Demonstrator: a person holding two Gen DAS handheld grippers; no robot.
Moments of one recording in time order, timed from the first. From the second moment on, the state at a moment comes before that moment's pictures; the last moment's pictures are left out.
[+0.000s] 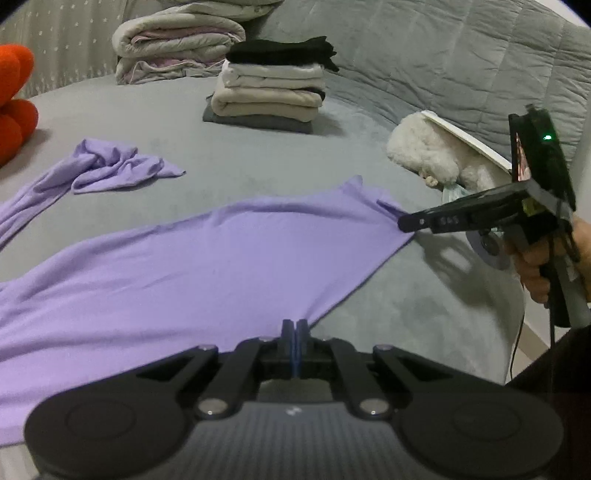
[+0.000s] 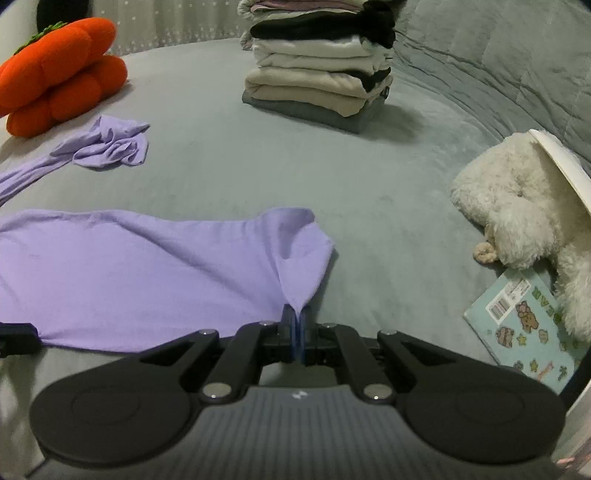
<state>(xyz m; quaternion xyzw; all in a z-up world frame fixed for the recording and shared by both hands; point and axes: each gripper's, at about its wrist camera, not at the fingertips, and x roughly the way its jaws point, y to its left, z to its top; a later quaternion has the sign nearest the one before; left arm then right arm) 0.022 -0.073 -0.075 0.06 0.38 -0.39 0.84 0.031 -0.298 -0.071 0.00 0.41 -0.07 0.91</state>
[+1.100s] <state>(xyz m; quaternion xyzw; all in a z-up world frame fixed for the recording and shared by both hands) 0.098 -0.032 -0.065 0.02 0.39 -0.22 0.90 0.034 -0.310 -0.068 -0.01 0.39 -0.07 0.92</state>
